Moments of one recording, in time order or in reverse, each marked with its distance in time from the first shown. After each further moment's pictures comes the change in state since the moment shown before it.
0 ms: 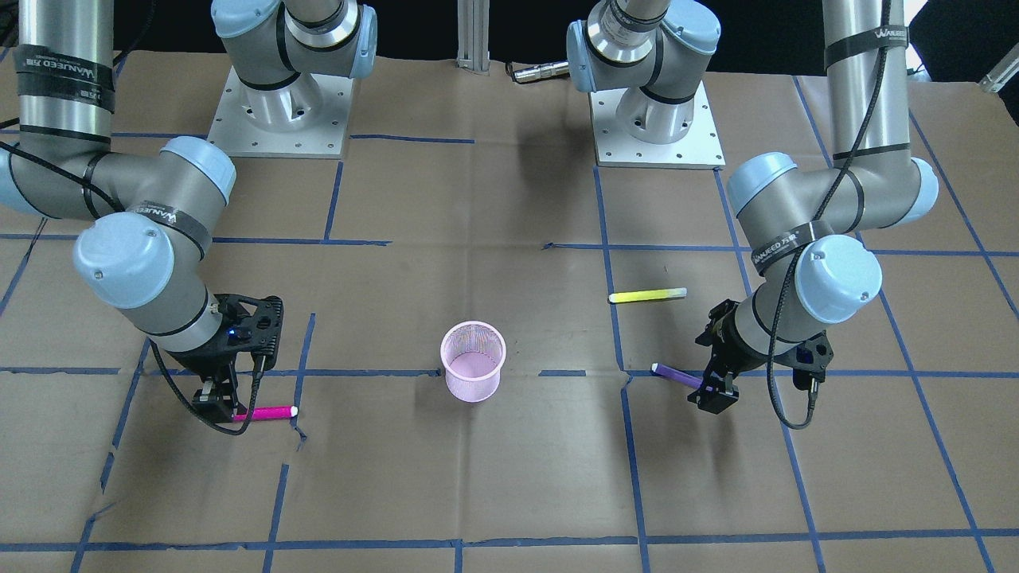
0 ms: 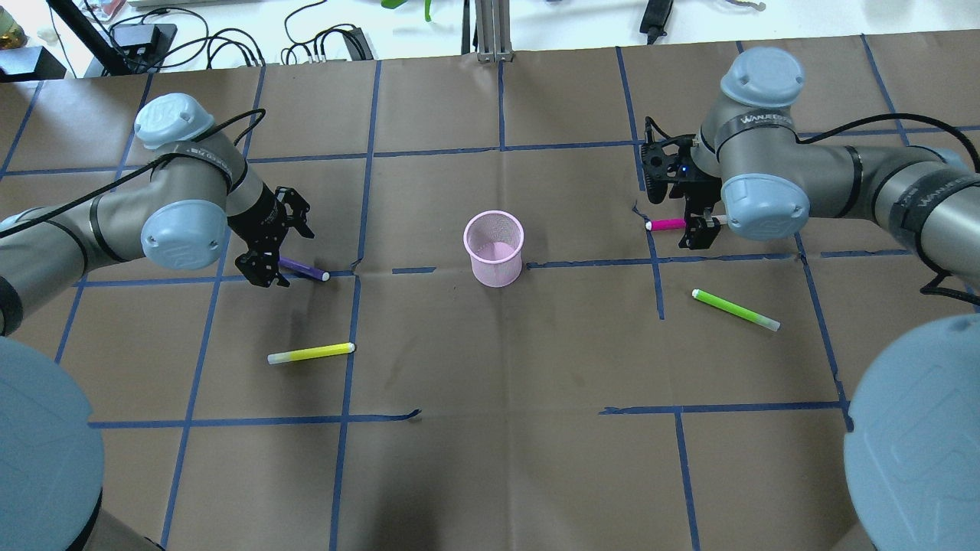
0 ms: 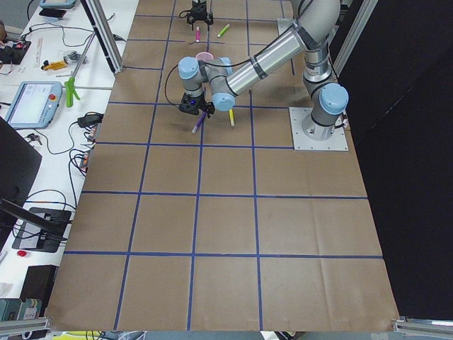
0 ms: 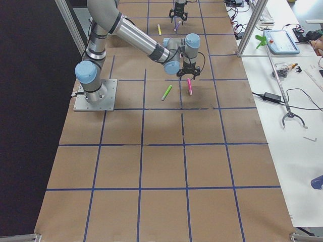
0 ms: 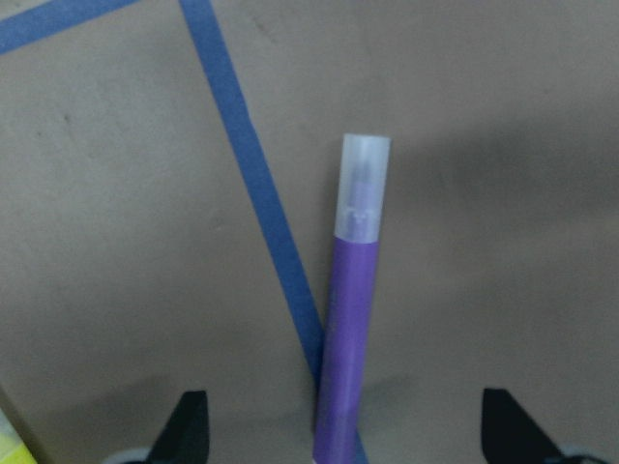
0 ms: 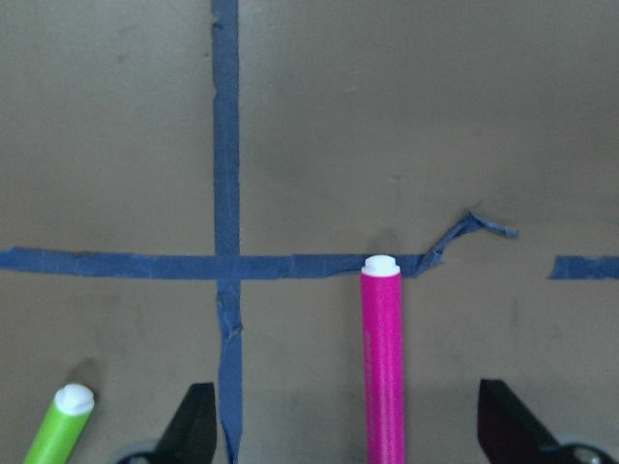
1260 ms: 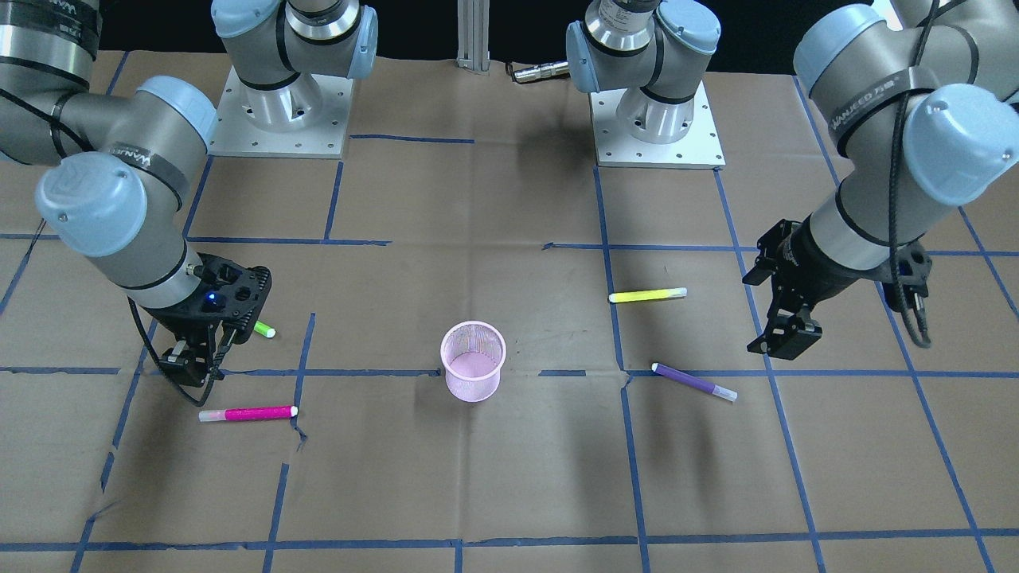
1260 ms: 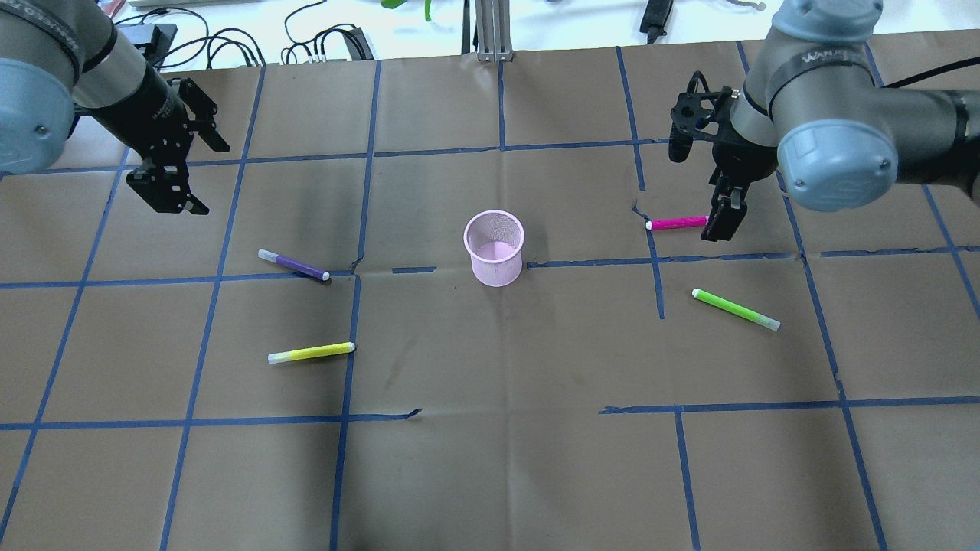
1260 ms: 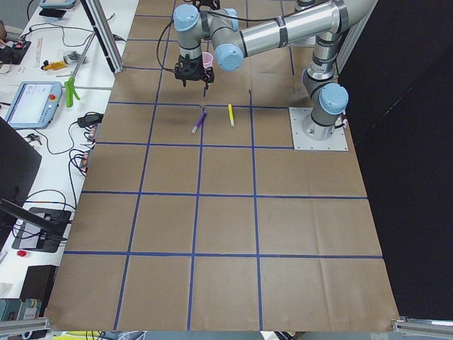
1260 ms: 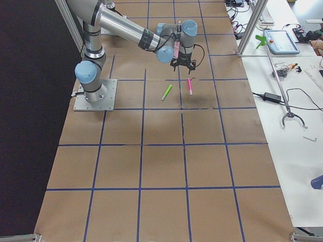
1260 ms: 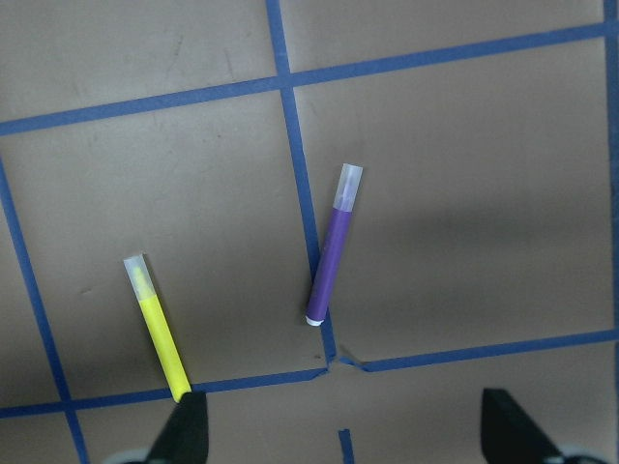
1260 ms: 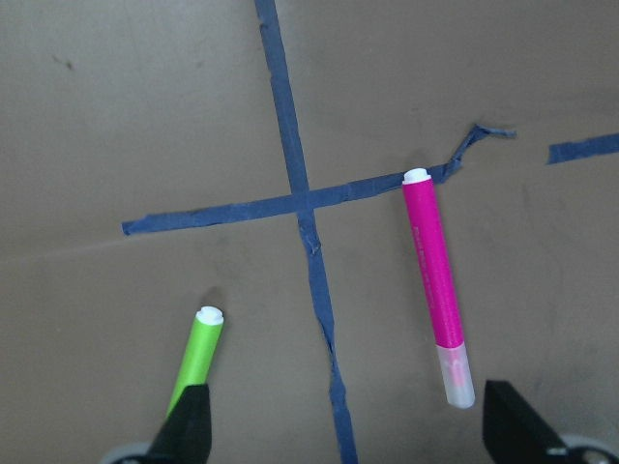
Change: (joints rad) left arm 0.014 0.209 0.238 -0.412 0.016 -0.101; right arm -0.052 -0.164 0.026 0.180 -0.017 0.092
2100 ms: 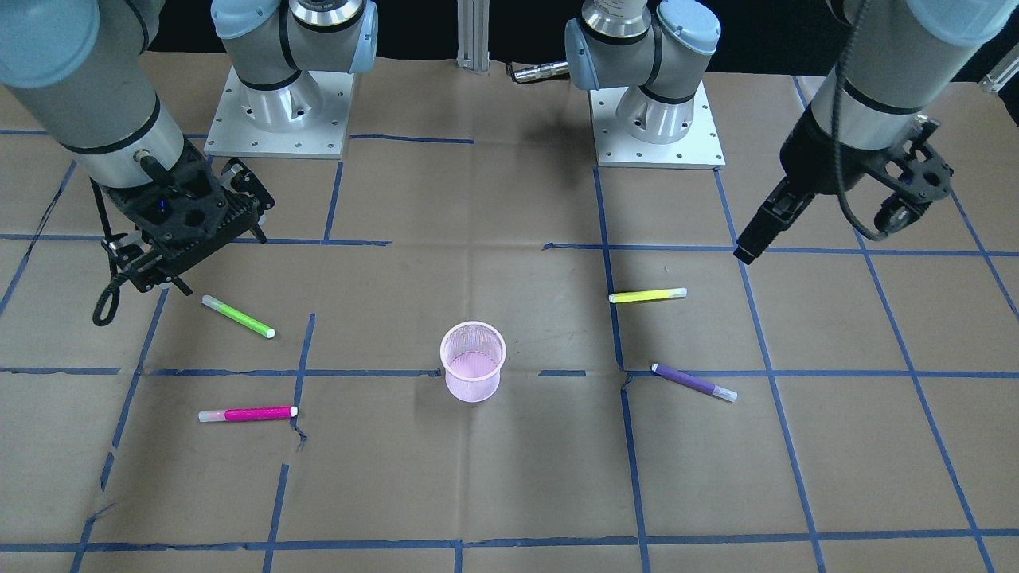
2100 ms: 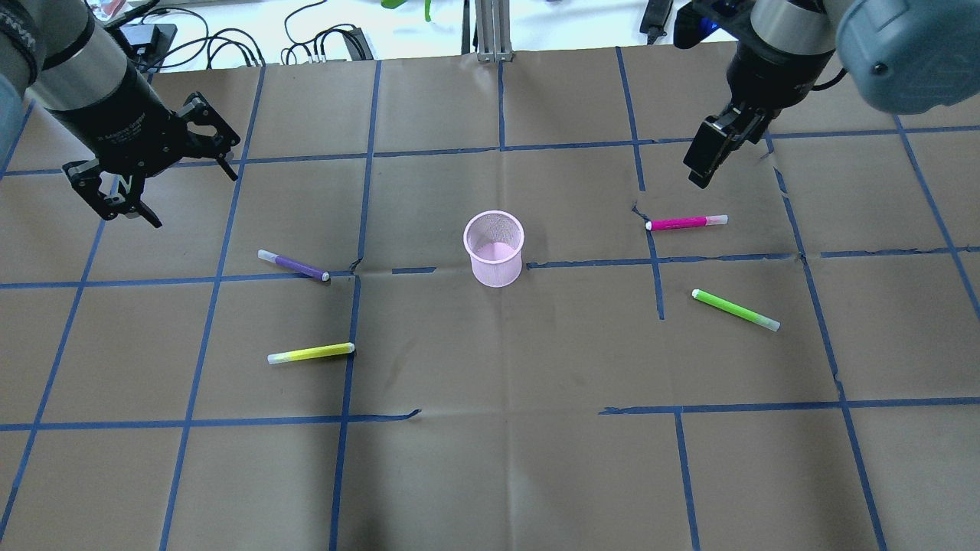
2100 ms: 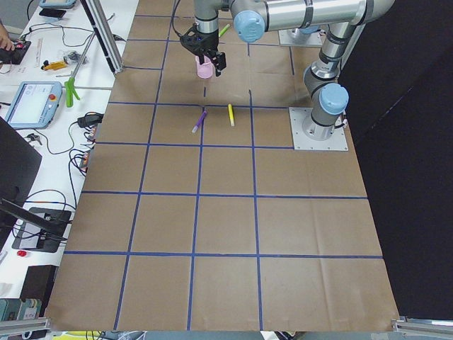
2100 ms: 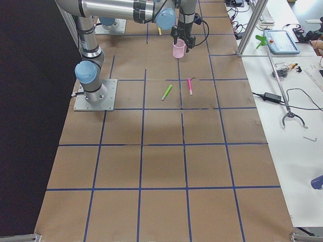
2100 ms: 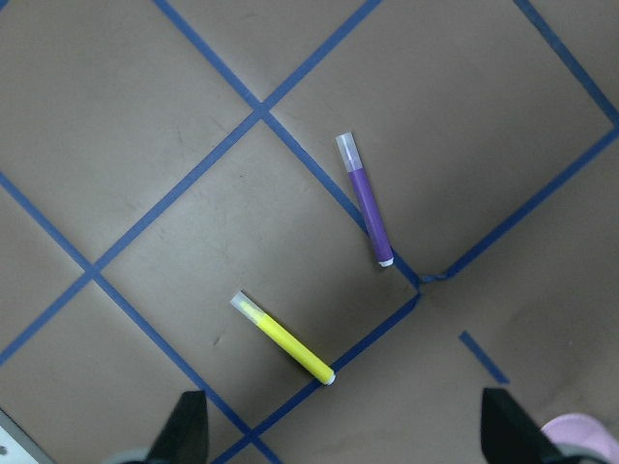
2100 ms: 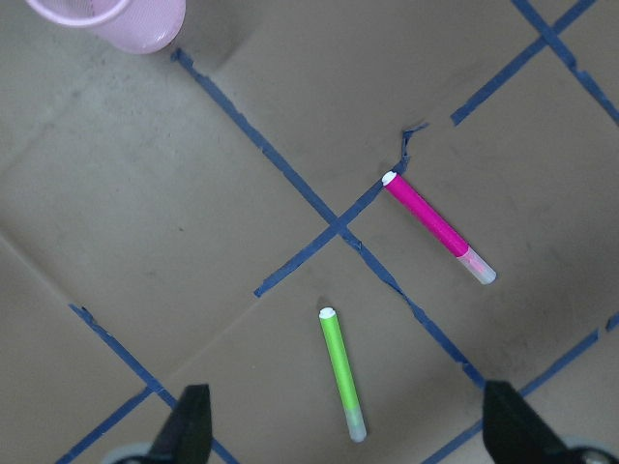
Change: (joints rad) left arm -0.019 0.160 0.043 -0.156 0.072 0.406; right arm 0.089 -0.140 -0.255 0.430 0.002 0.635
